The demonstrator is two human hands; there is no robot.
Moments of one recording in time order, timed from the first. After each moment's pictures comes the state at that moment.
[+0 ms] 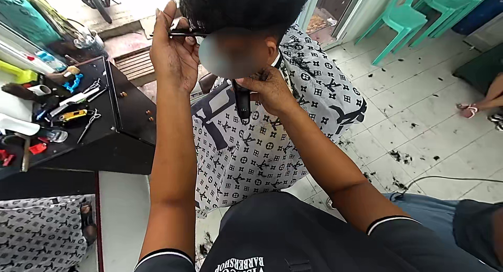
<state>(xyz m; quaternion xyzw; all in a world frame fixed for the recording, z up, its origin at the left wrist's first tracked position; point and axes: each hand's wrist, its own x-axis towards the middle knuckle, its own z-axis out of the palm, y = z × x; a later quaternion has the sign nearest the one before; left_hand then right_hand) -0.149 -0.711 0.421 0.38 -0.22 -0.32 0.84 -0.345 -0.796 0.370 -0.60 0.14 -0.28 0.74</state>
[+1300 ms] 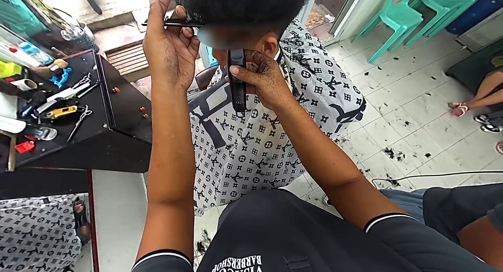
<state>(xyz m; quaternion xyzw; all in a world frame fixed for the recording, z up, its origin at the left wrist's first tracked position) -0.151 -0.710 0.423 0.38 -0.23 -0.31 0.84 -0.329 -0.801 0.368 -0.60 0.13 -0.30 0.73</state>
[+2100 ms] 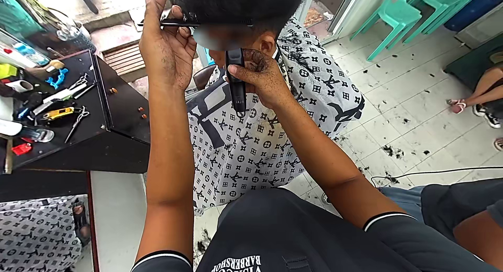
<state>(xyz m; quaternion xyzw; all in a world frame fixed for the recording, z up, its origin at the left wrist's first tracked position) -0.151 -0.713 0.420 0.38 -0.23 -0.31 0.84 -0.330 -0.805 0.368 -0.61 0.14 -0.31 0.71</state>
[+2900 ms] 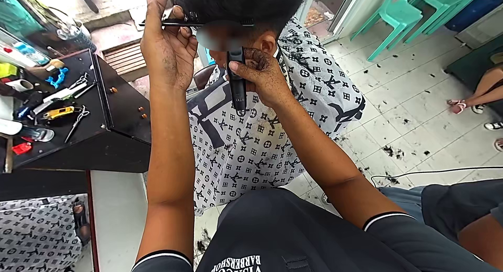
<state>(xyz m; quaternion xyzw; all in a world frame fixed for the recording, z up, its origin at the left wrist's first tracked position) -0.151 -0.714 0.418 0.37 -0.23 -0.31 0.84 -0.329 -0.806 0.370 -0.60 0.15 -0.31 0.72</state>
